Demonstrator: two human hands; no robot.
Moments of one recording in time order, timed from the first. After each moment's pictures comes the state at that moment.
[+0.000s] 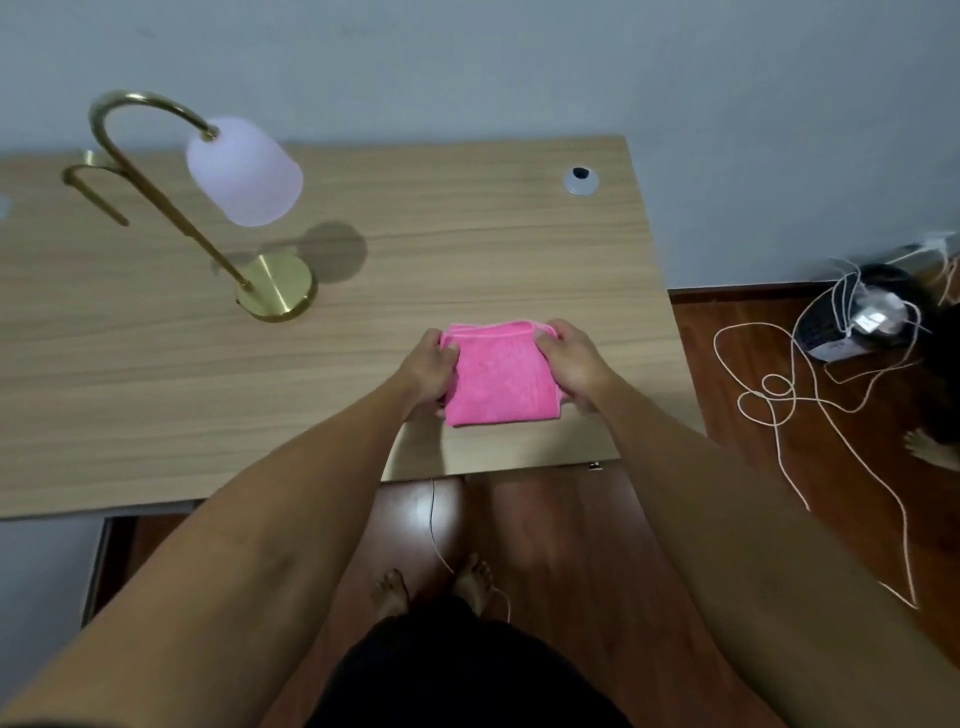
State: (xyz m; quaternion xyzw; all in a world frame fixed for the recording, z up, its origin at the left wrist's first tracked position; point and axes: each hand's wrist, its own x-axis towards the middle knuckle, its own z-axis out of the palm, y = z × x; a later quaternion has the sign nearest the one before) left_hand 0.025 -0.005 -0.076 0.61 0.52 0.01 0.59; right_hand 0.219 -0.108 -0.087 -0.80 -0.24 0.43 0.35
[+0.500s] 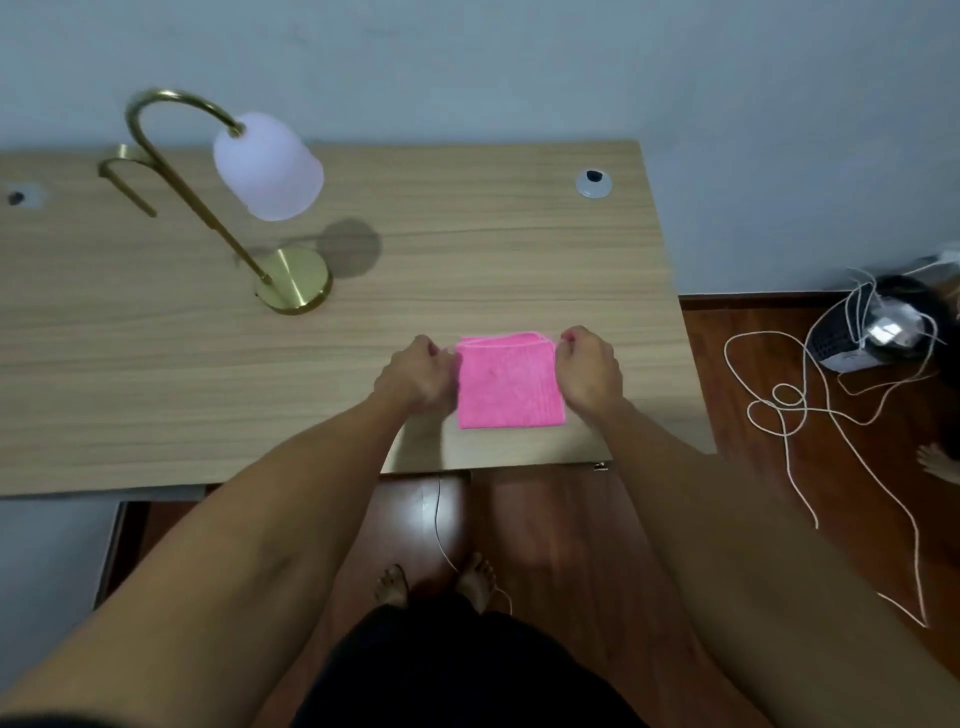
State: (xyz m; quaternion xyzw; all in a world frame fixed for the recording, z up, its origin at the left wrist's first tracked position) left_hand 0.002 -0.005 -0.072 0.70 0.57 -0.04 0.42; right_hand 0.205 -0.127 -0.070 -0.90 -0.29 0.25 0.21
